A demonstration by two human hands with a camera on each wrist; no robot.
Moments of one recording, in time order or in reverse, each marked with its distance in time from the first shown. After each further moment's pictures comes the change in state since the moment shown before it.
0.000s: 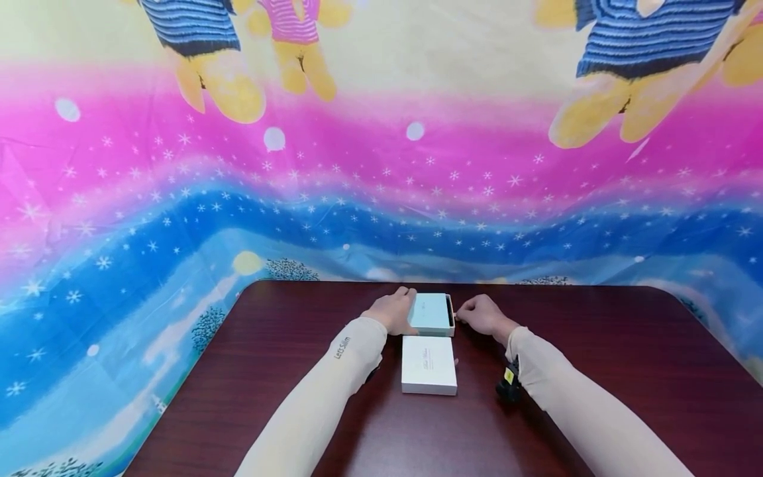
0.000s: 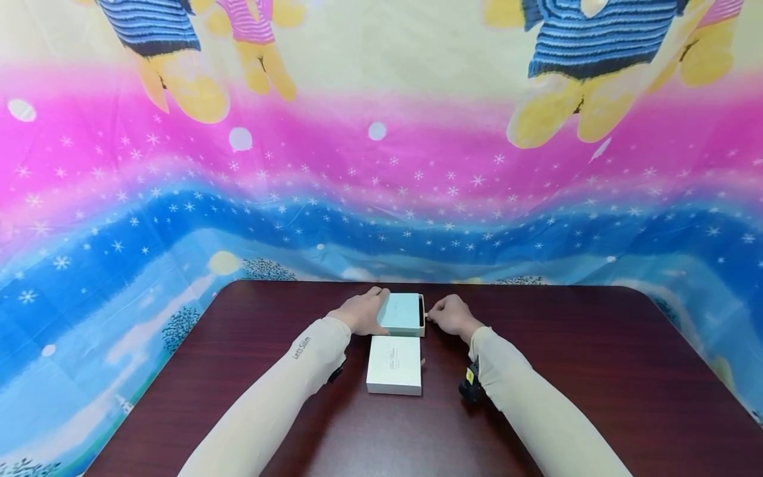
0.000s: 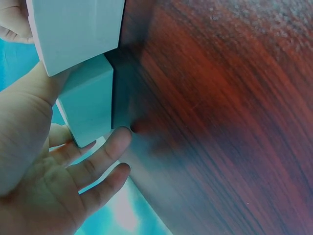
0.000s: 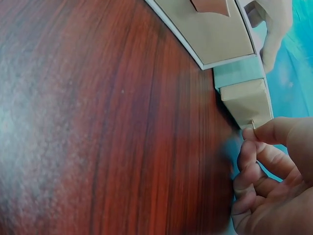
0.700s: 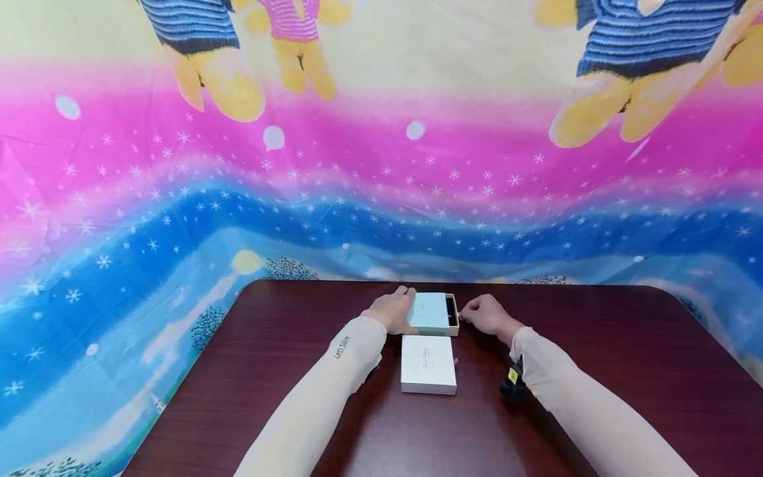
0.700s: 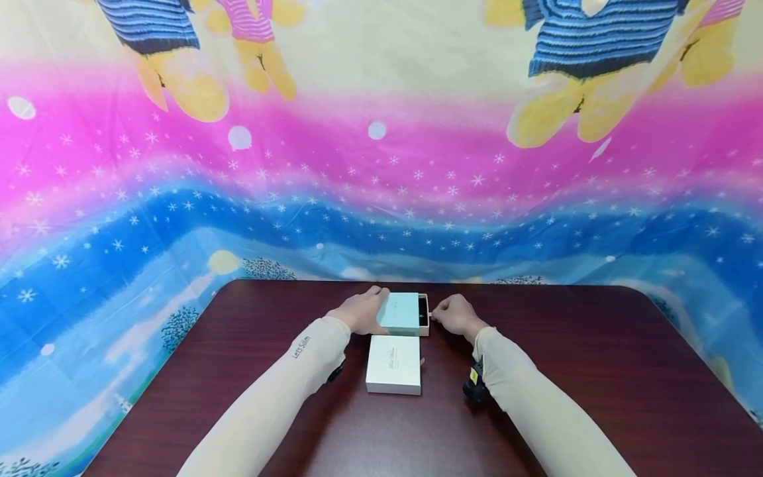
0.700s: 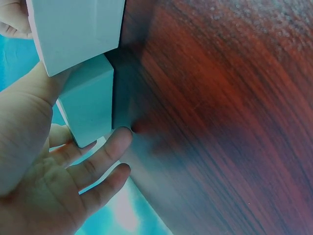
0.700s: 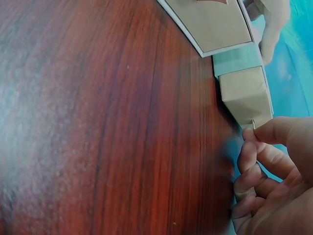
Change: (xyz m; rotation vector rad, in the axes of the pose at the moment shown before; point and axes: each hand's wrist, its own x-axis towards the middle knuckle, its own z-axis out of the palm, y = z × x) left_hand 0.000 0.000 -0.001 0.006 0.003 0.003; right_hand 0.001 0.009 -0.004 -0.012 0.003 0.009
